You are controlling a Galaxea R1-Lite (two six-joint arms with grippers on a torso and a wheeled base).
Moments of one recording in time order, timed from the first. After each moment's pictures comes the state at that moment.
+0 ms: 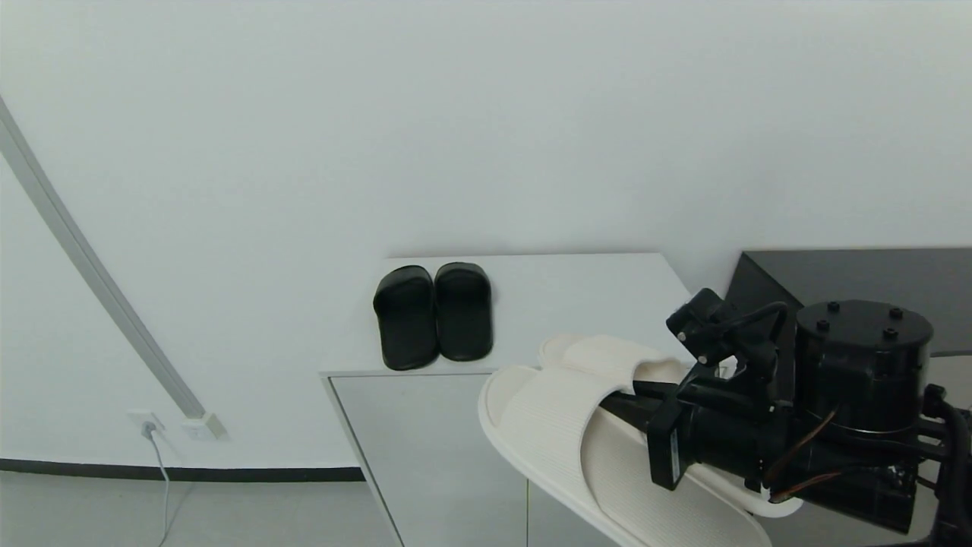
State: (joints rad) left arm 0.00 0.00 0.00 0.00 0.01 -0.01; right arm 0.77 1.60 -0.61 -0.75 0.07 0.03
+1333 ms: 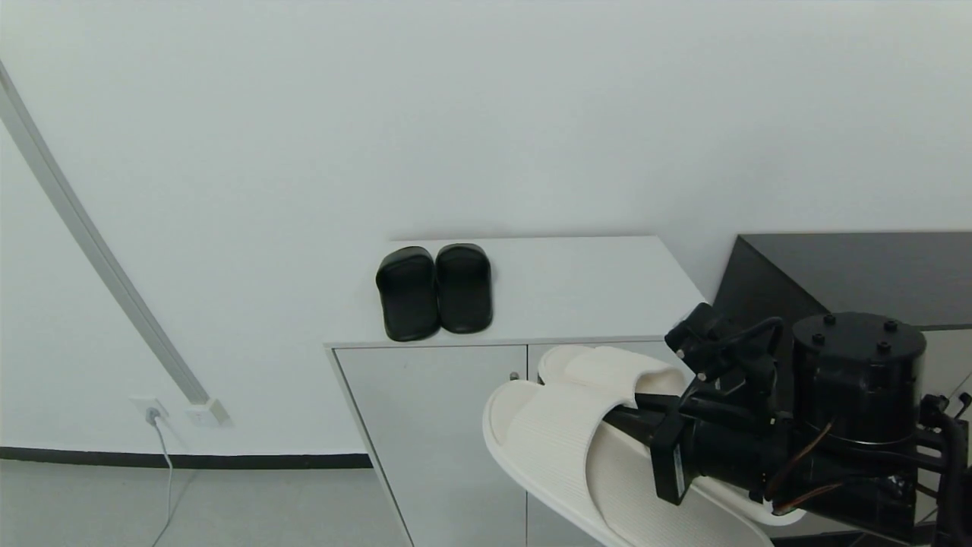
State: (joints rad) left arm 0.00 0.00 0.00 0.00 0.01 -0.01; right arm 0.77 1.60 -0.58 -0.76 0.09 0.01
